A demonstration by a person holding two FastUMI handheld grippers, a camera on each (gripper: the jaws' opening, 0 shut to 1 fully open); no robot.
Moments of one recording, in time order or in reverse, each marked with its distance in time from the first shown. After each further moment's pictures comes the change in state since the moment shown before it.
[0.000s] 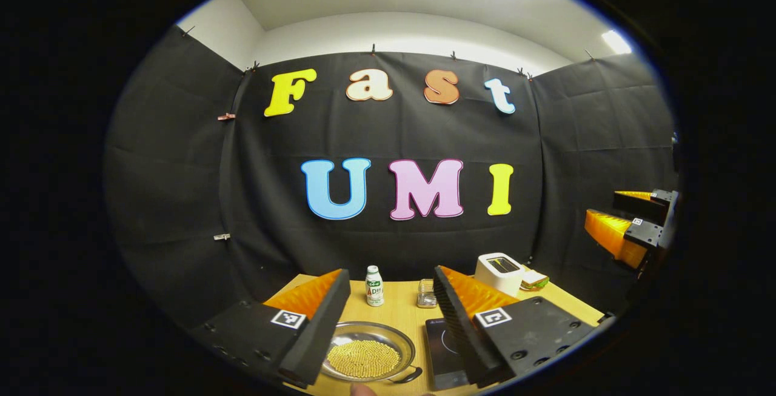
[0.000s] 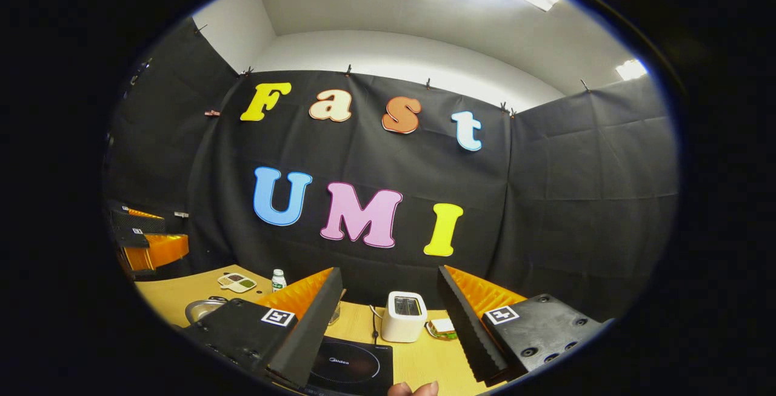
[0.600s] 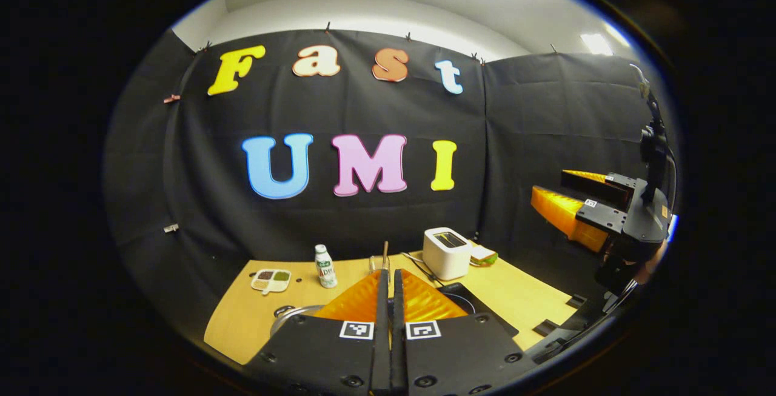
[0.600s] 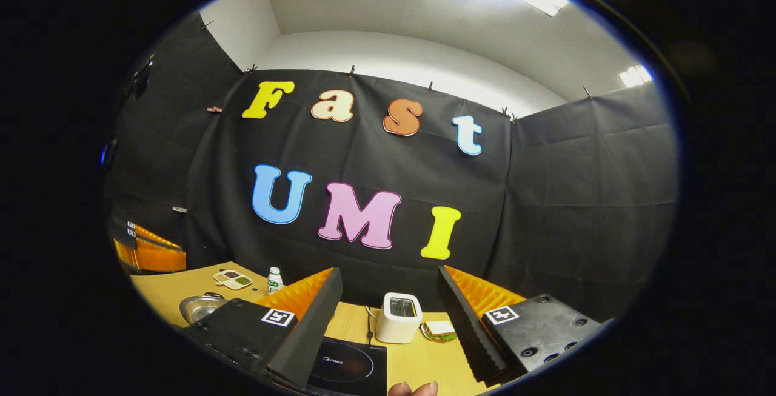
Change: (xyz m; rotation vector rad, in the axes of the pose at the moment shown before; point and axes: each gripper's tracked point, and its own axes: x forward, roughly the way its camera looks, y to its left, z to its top) left arm -0.013 -0.043 -0.045 -0.007 0.195 -0.319; right arm -0.003 -0.002 -0.002 -0.015 0.002 -0.007
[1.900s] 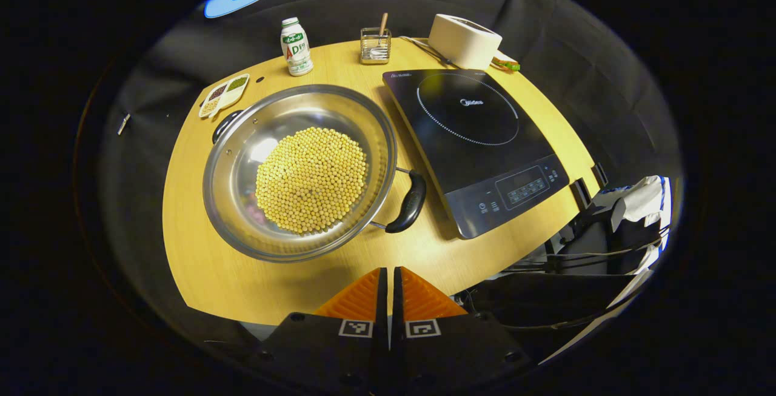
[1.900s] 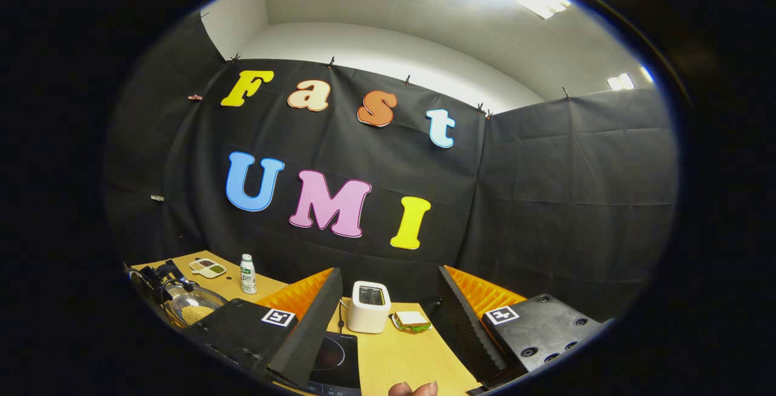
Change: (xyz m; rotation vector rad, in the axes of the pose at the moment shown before) left arm 0.013 0.049 -0.313 -0.054 1.013 -0.086; right arm -0.025 -0.055 -0.012 -0.049 0.026 -0.132
